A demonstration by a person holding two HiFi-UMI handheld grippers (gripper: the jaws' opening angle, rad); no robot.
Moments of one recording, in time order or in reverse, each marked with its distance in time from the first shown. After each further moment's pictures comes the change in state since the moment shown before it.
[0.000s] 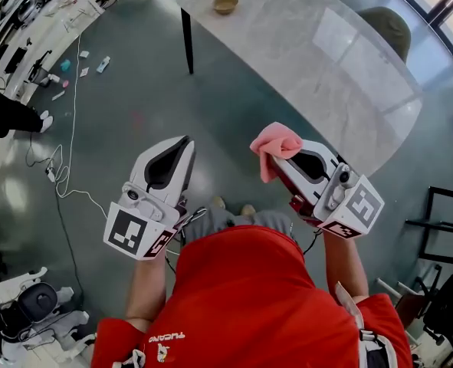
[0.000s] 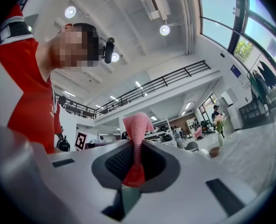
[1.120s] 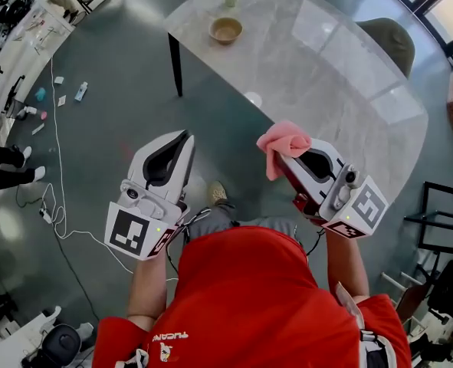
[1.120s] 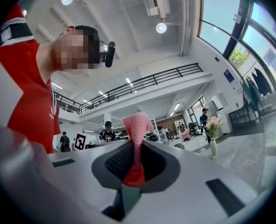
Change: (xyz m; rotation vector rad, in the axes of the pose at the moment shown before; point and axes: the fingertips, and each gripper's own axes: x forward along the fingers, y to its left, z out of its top) left arm 0.122 0.221 -0.023 0.005 -0.040 -0.104; right arm 0.165 -0.167 -0.011 -0.032 0.026 -0.148
